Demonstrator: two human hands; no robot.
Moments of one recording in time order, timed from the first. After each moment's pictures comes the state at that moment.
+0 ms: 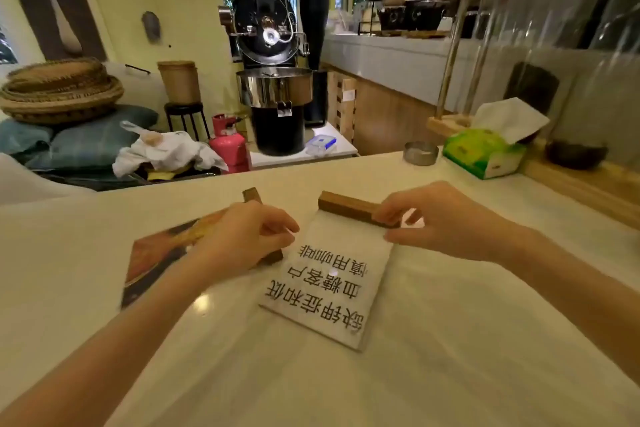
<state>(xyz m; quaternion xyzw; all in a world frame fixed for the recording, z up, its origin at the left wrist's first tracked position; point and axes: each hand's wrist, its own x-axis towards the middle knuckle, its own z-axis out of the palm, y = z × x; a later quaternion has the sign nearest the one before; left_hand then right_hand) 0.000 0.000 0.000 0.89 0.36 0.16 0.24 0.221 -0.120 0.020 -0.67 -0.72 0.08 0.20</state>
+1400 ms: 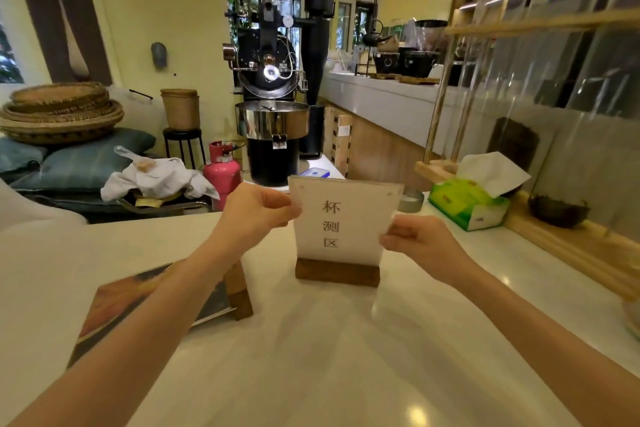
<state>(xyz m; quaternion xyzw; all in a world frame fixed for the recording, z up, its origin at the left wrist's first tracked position) 0.067 0.033 0.042 0.78 0.37 0.36 0.36 0.289 -0.073 -0.003 -0.67 -0.60 0.10 0.41</state>
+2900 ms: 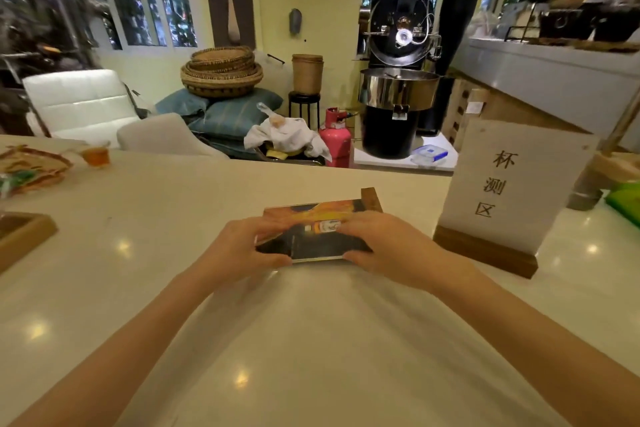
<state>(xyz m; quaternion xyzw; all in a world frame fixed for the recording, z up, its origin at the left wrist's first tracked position) -0.132 0.019 -0.036 0.81 0.49 0.25 0.20 0.083 -0.018 -0.007 -0.50 -0.85 0.03 0.11</state>
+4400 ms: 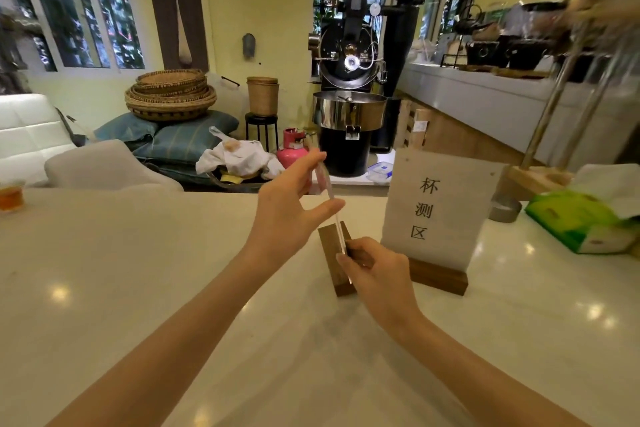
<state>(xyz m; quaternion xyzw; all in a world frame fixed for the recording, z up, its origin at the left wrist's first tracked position) -0.002 0.024 0.031 0.77 0.33 0.50 0.21 0.127 -0.028 -0.041 -0.58 -0.61 0.13 0.52</state>
